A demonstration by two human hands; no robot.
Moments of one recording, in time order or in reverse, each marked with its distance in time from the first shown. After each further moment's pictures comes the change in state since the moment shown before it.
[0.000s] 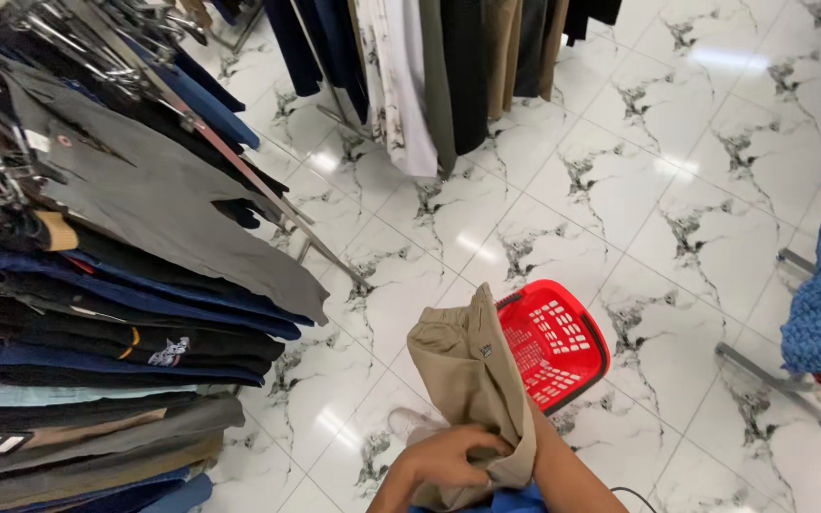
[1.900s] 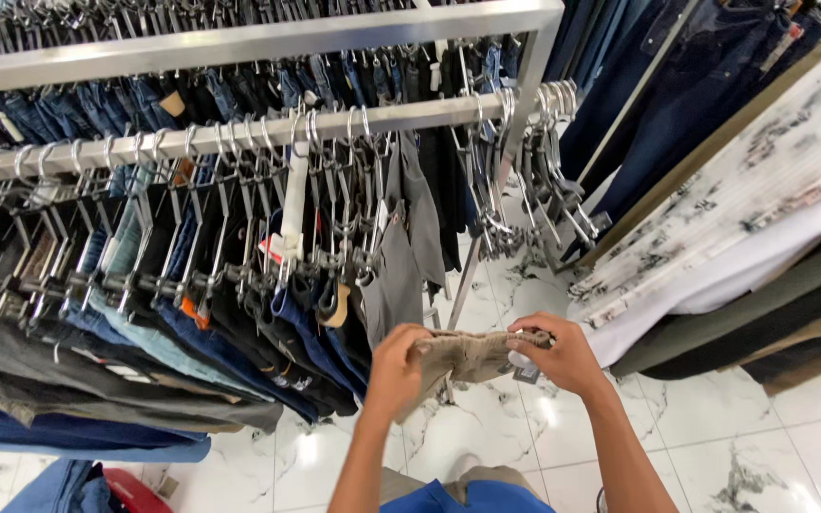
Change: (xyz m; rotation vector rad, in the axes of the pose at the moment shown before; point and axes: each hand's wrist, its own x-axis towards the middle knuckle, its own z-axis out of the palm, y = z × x) left_hand -0.238 -0.040 -0.474 0.178 1.729 -0.077; right_hand 0.195 -0.463 0.387 -0.716 -0.587 -0.804
